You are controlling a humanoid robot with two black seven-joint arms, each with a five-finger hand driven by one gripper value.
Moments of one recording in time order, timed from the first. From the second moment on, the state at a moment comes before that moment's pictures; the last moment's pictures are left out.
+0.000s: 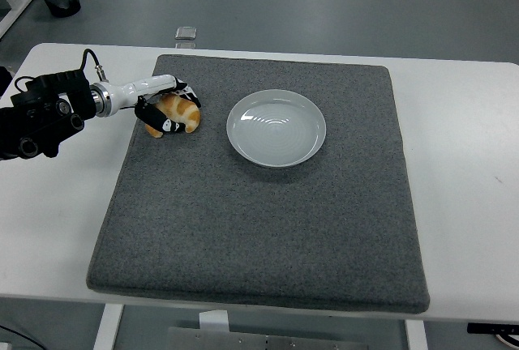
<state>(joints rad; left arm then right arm) -1.02 0.50 -0.12 -0.72 1.09 -0.14 -0.34 0.10 0.00 -0.14 0.22 0.04 0.04 -0.05</state>
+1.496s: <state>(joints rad) -1.08 0.50 -0.10 -0.72 1.08 -0.09 -0.36 0.10 0.00 -0.14 0.22 0.04 0.04 -0.05</state>
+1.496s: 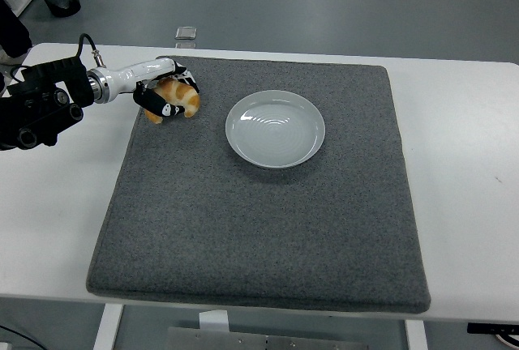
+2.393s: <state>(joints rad) -1.33 0.51 -0.12 -0.73 1.07 -0.12 -0.37 0.10 0.00 -0.14 0.22 0.04 0.04 -0.05</state>
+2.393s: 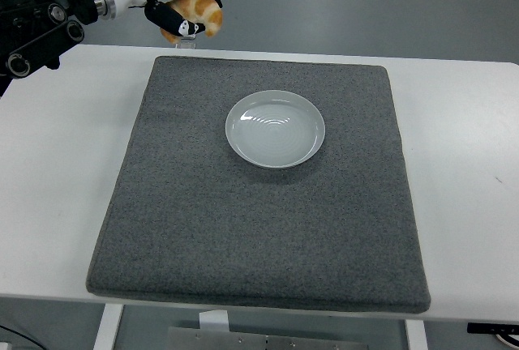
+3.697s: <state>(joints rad) -1.43 0.09 0.19 -0.68 1.10 0.04 -0.36 0.10 0.00 -0.14 0.22 0.04 0.04 -0.05</state>
